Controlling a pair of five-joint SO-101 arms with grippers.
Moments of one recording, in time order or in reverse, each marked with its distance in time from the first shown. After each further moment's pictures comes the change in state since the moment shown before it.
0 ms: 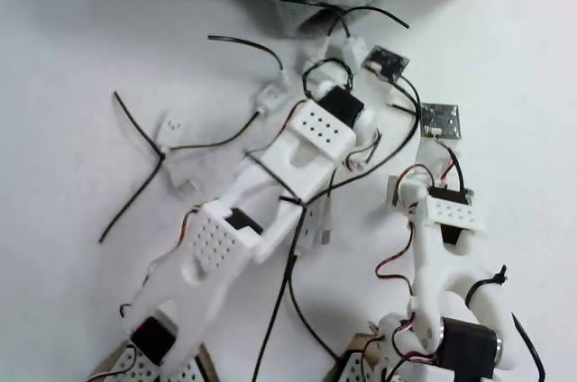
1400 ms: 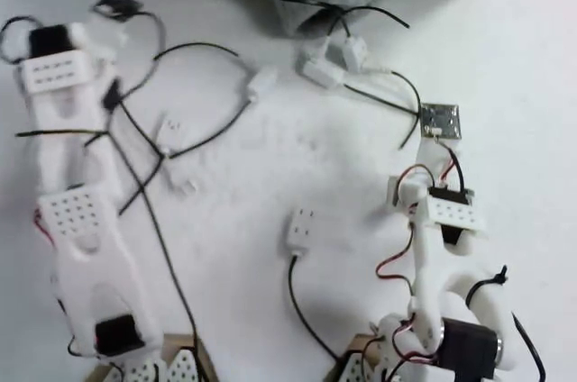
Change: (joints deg) left arm -59.3 0.0 -7.3 13.7 -49.8; right arm 0.0 0.0 0.0 0.0 0.0
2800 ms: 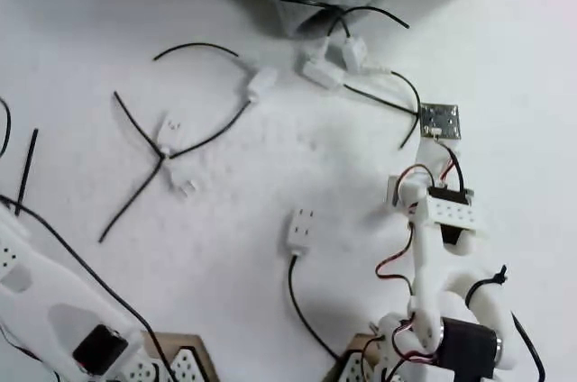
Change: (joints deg) left arm -34.4 10.6 -1.4 -0.2 -27.3; right arm 0.0 0.0 0.0 0.0 0.0
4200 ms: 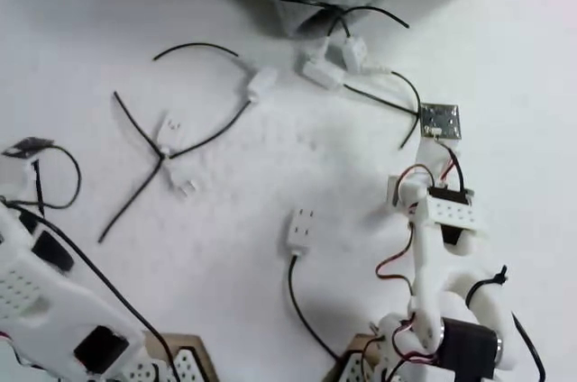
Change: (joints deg) left arm 4.0 -37.4 74.2 -16.6 1.0; right arm 0.0 0.0 0.0 0.0 0.0
